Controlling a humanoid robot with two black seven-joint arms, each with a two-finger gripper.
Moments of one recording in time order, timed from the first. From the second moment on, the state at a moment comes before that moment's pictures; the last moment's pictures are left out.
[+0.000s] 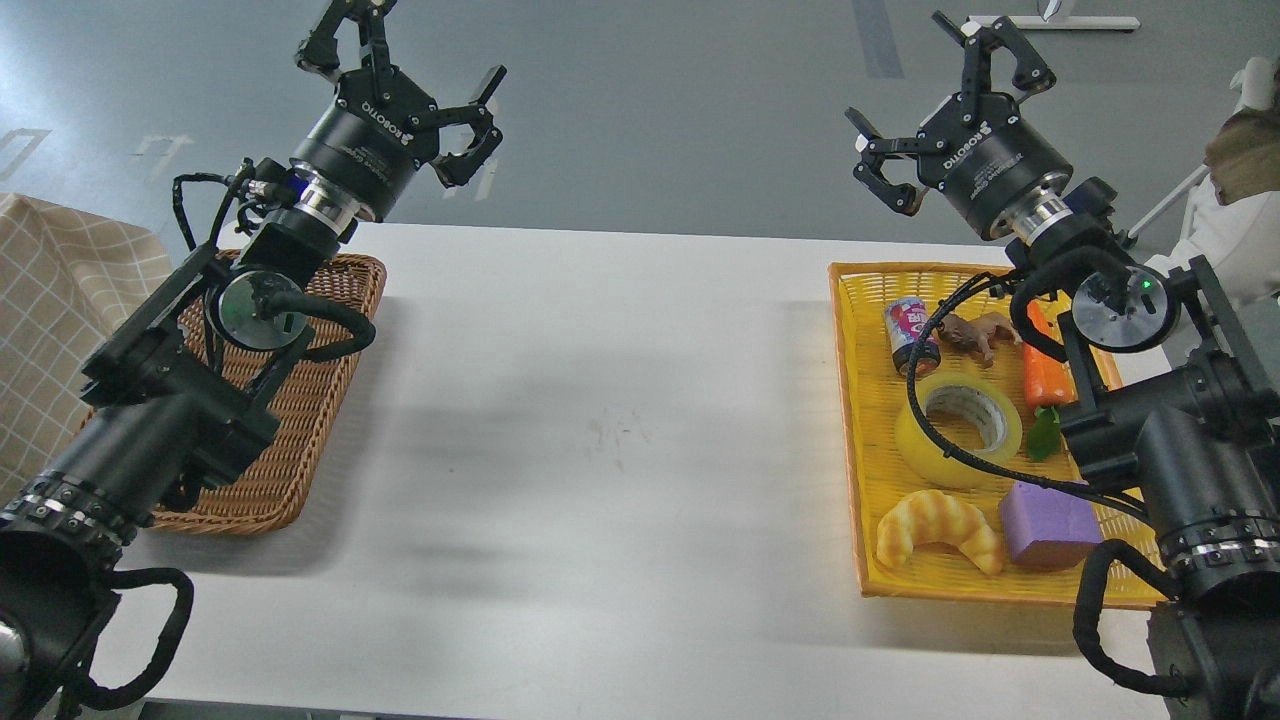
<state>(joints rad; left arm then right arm) -0.70 0.30 -1.08 -0.95 0.15 -0.49 -0.18 0.76 -0.02 1.53 0.81 -0.50 0.49 -0.27</state>
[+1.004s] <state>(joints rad) -0.72 0.32 -1.05 -0.95 0.16 -0.49 -0.18 0.77 -0.02 1.54 0.81 -0.50 0.49 -0.27</state>
